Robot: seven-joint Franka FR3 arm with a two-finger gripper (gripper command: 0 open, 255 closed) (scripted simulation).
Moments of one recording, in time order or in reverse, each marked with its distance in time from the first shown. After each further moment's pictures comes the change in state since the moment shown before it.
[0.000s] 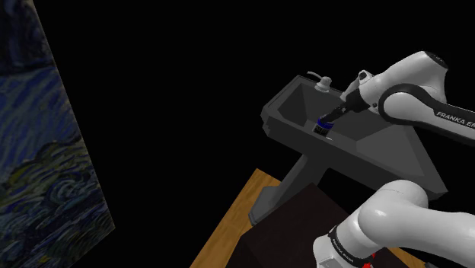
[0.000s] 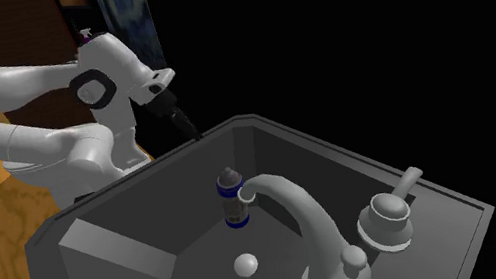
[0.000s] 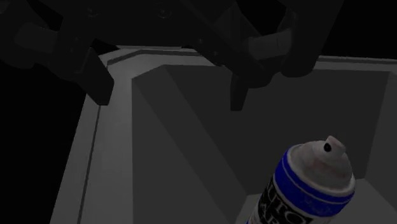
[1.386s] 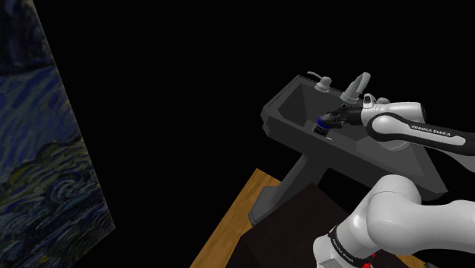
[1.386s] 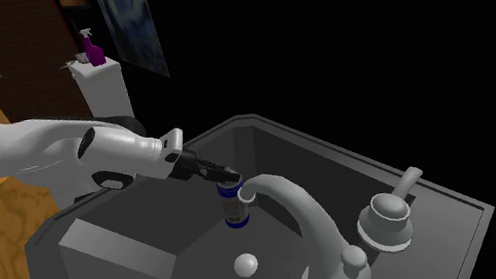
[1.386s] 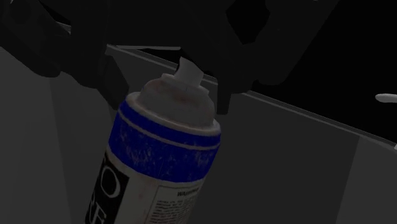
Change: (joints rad) arm 0.274 0.115 -0.811 -0.008 -0.190 0.670 -0.645
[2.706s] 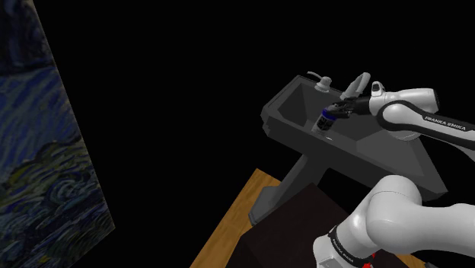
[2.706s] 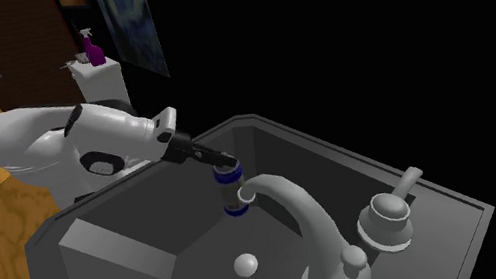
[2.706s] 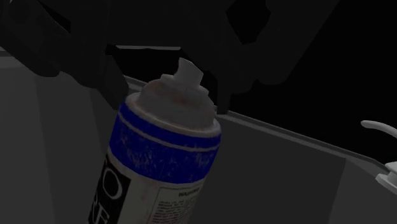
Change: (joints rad) arm -0.030 -0.054 0.133 0.066 0.041 -0.137 0.057
